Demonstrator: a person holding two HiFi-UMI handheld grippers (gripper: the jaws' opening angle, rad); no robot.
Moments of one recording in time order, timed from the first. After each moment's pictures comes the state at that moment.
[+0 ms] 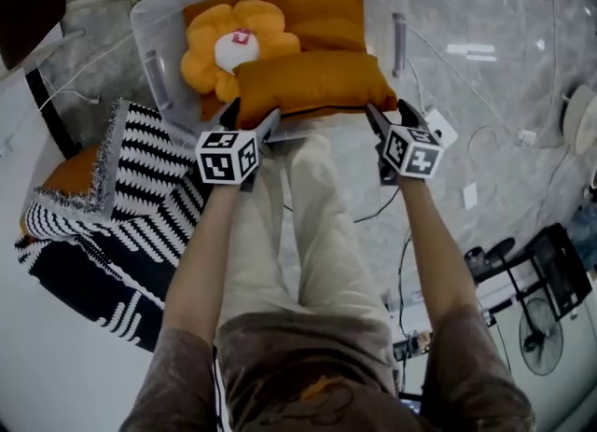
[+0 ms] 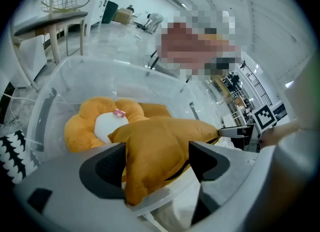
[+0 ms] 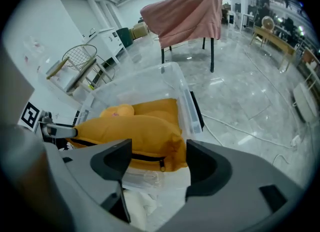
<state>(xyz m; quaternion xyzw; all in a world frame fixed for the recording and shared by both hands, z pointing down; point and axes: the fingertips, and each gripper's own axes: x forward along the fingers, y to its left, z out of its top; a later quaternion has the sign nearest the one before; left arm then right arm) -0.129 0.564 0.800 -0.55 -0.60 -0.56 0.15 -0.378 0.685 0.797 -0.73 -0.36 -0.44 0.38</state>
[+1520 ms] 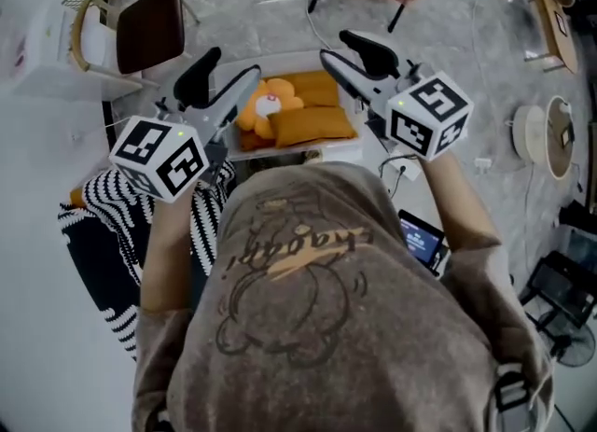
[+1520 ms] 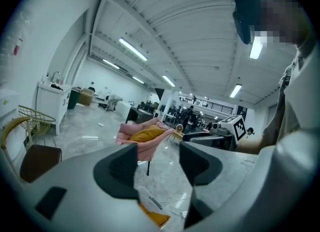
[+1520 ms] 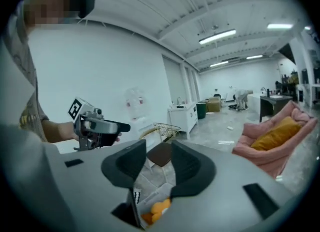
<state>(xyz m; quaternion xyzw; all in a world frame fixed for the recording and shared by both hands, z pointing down) -0.052 0.534 0.067 -0.59 -0.79 -0.20 -0.03 -0.160 0.608 0.078 -0.98 -0.10 -0.14 0.10</state>
